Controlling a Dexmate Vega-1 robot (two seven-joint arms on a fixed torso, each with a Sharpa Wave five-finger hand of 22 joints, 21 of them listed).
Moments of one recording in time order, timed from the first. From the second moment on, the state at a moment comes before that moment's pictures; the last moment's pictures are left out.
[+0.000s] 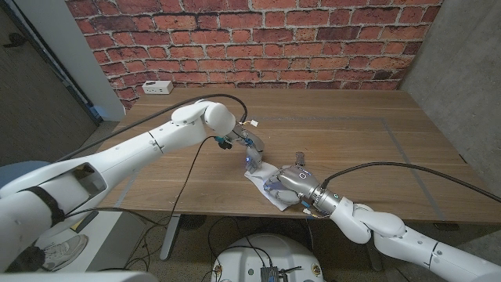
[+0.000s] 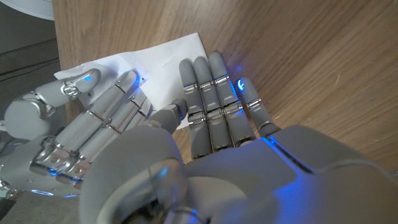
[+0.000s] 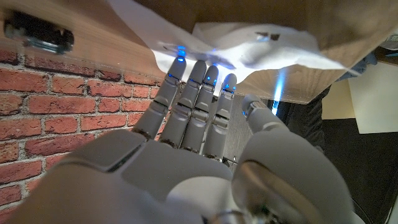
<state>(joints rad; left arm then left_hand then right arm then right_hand) 0.33 0.69 0.97 -1.74 0.45 0.10 -0.98 0.61 0.20 0.78 -0.05 0.26 0.96 0.14 0.34 0.48 0.86 0.06 0.55 0.60 0.75 -0.01 0.47 0.51 -0.07 0.12 1.55 0.32 -1.07 -0.86 -0.75 -1.74 -0.86 0.21 -0.50 0.51 0.09 0.59 -0.14 0.19 0.88 -0.04 0.18 0.18 0.94 0.05 0.22 0.21 0.89 -0.07 0.36 0.44 0.63 0.05 0.66 0.20</state>
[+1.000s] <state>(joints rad) 0.29 0.64 1.03 -1.69 0.53 0.12 -0.99 0.59 0.20 0.79 -0.05 0.25 0.93 0.14 0.33 0.51 0.84 0.06 0.53 0.61 0.76 -0.01 0.47 0.69 -0.09 0.13 1.55 0.31 -1.03 -0.84 -0.71 -1.64 -0.79 0.40 -0.63 0.61 0.13 0.70 -0.18 0.20 1.06 0.00 0.23 0.19 1.07 0.07 0.33 0.30 1.06 -0.11 0.49 0.57 0.70 0.05 0.75 0.20</state>
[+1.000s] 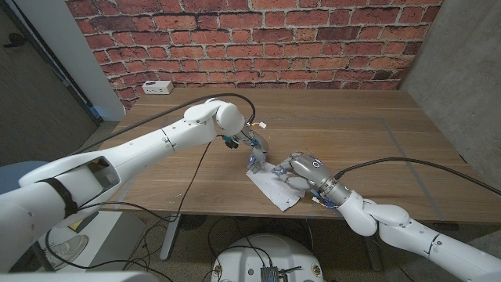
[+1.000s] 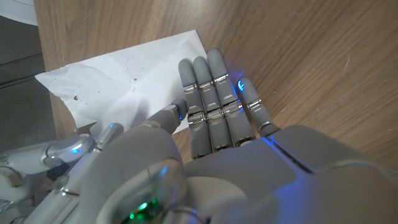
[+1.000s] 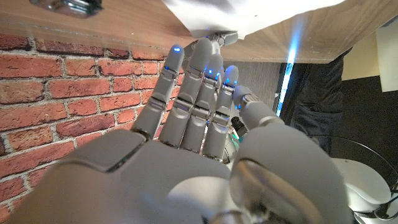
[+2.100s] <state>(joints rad) 0.53 0.80 0.68 -1.78 0.13 -0.06 -0.55 0.39 0.11 0.72 -0.09 0.22 0.57 0.00 0.17 0.39 0.49 0.04 0.29 0.48 0.38 0.01 0.25 0.41 -0.17 0.17 1.31 0.17 -1.02 -0.84 -0.72 -1.70 -0.81 0.31 -0.51 0.61 0.14 0.69 -0.16 0.18 0.95 -0.03 0.18 0.19 0.98 0.05 0.28 0.27 0.97 -0.12 0.42 0.54 0.64 0.04 0.77 0.20</state>
